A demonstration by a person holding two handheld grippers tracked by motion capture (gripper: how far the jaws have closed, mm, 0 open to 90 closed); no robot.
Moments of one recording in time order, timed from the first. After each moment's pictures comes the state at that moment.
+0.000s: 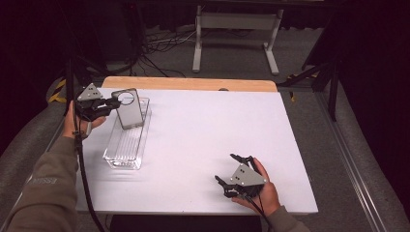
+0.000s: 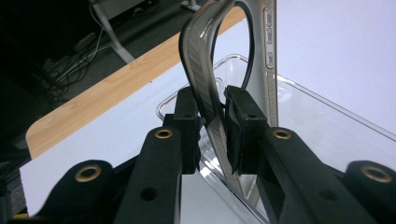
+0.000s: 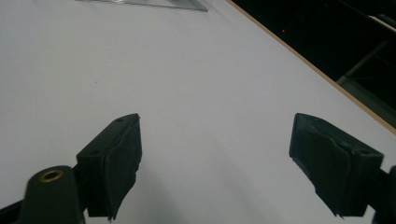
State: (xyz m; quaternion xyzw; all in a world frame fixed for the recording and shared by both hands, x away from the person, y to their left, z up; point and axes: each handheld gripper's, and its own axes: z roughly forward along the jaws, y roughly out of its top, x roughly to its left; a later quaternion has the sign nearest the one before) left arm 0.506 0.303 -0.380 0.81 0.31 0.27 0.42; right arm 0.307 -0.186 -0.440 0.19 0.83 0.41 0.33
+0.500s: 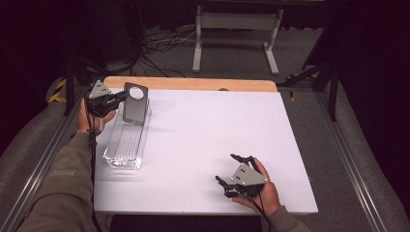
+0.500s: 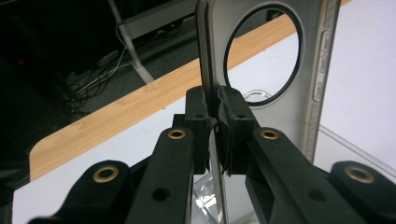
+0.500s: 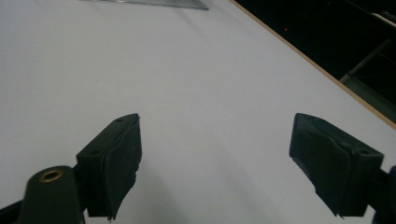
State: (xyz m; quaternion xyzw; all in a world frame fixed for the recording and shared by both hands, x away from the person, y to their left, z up) left arm 0.527 0.284 -0.393 0.77 0.34 0.30 0.45; right arm 0.308 -0.188 -0.440 0.19 0.83 0.41 0.33
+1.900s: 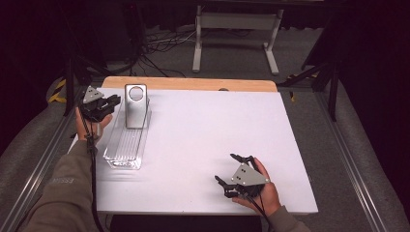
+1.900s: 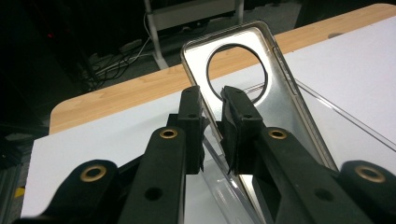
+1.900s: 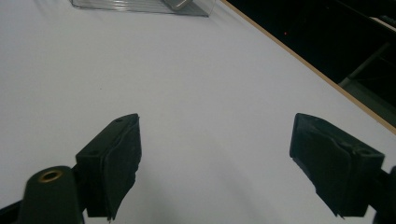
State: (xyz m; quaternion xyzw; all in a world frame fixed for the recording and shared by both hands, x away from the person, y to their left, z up) left arm 0.513 0.298 -0.407 0.73 0.41 0.31 0.46; right arm 0.306 -0.187 -0.436 0.19 0.82 0.42 0.33
